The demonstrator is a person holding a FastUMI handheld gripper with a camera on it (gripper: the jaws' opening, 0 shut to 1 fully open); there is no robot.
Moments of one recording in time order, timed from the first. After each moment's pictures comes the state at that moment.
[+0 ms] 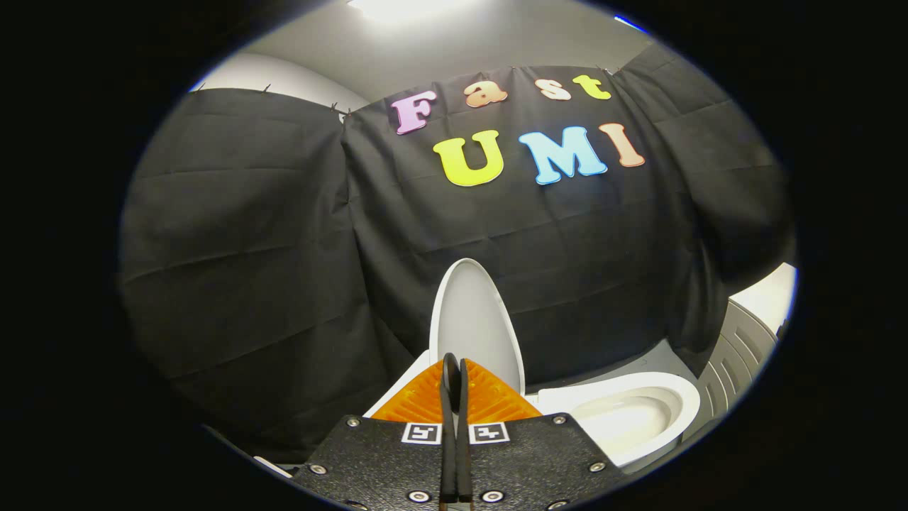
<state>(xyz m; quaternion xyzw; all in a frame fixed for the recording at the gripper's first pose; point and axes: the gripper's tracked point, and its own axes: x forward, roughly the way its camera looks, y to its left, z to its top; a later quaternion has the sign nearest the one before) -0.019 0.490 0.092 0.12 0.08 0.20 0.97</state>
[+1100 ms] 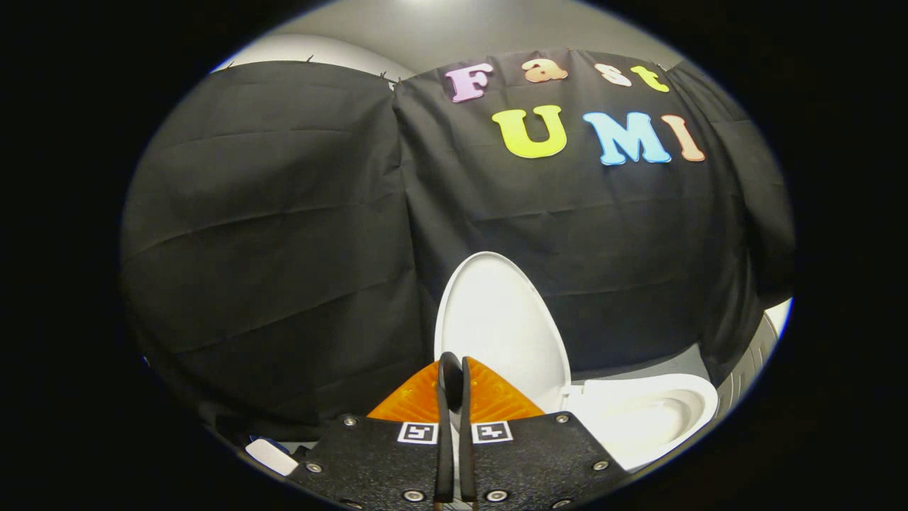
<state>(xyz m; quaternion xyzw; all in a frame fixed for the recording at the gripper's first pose) -0.023 0.577 0.080 0.09 0.13 0.30 0.94</state>
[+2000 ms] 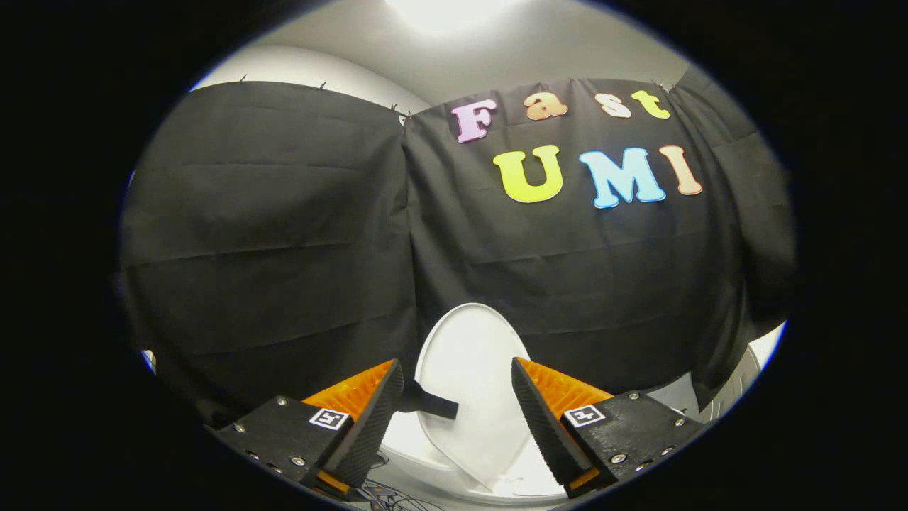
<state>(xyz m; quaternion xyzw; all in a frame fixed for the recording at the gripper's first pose) -0.041 0.470 0.147 0.08 0.04 0.30 0.95</state>
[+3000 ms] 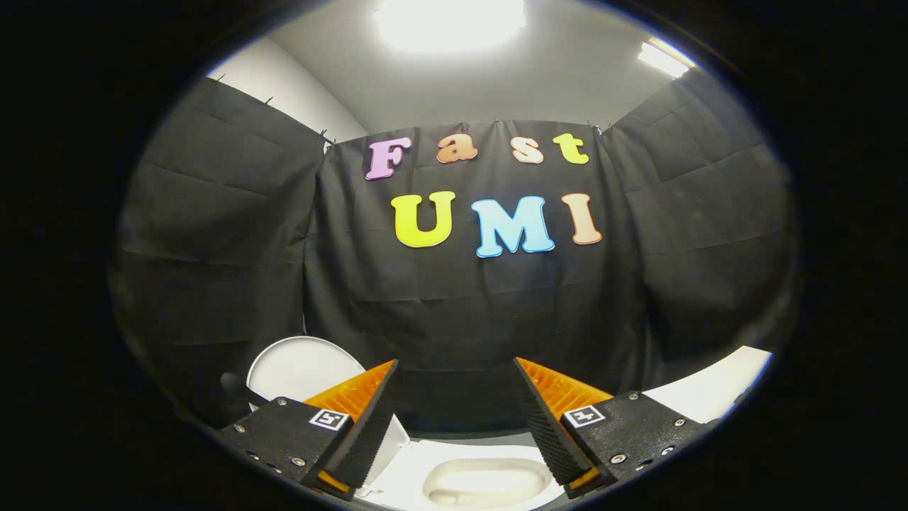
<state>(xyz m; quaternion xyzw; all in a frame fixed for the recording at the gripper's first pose) 0.032 0.240 0.168 0.05 -0.03 0.12 0.99</state>
